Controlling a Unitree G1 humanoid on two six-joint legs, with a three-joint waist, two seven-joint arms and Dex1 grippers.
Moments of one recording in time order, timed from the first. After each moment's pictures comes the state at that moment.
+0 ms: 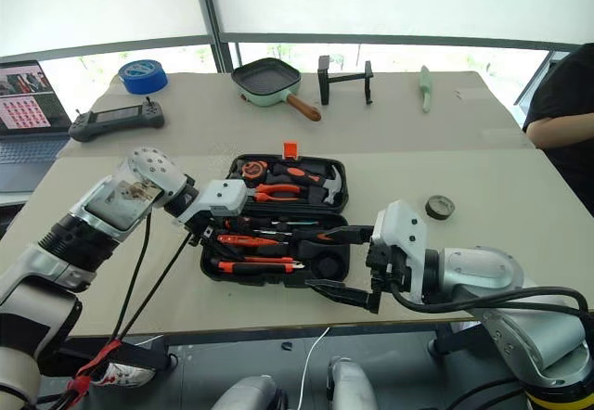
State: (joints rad) left arm -0.93 0.77 -0.57 0.21 -0.12 0.37 -1.56; right arm -0.17 -0.82 -0.06 -0.71 0.73 0.71 0.82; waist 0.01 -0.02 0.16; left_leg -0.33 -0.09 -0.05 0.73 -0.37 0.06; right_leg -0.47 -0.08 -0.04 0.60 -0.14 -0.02
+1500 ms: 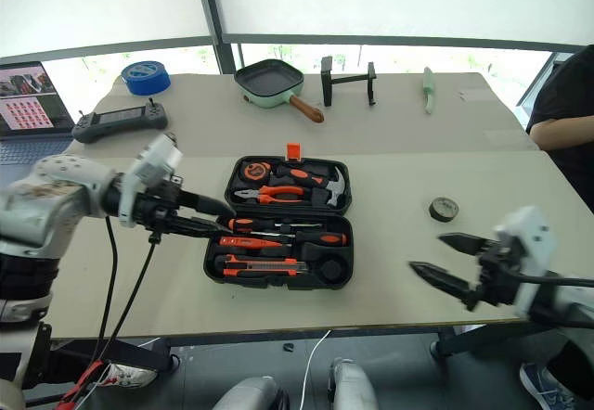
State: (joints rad) left arm -0.65 0.84 0.07 -0.15 -0.54 0.86 -1.40; right arm 0.27 -0.94 -0.66 -0.46 0.76 0.75 0.90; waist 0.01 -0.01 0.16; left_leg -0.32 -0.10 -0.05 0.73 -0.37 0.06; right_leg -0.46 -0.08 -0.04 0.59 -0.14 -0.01
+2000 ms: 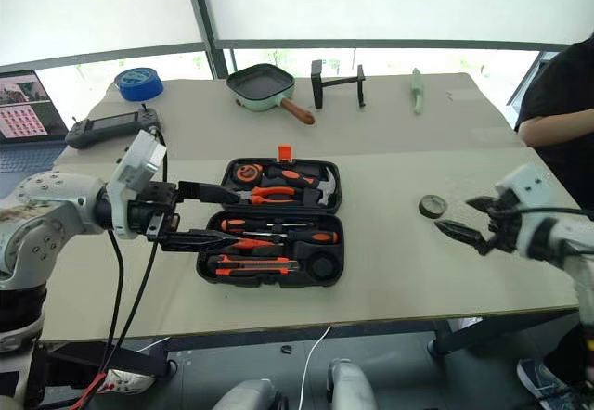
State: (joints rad) left arm -0.58 0.82 0.10 -0.36 -0.72 0.90 -1.23; right arm -0.40 -0.95 -0.12 0.21 0.32 0.48 0.91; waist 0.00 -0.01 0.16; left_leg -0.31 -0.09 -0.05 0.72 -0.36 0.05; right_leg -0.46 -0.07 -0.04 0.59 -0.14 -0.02
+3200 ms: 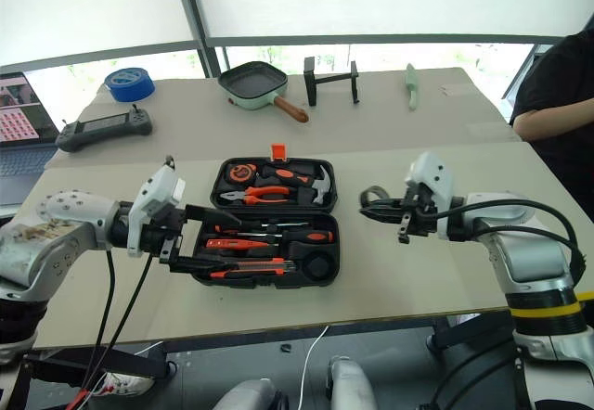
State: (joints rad) left arm -0.46 0.91 -0.05 -0.30 -0.60 0.71 -1.26; right arm -0.45 -0.86 0.03 -0.31 0.48 0.63 1.13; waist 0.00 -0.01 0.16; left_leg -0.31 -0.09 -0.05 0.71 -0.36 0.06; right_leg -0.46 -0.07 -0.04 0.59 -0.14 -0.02
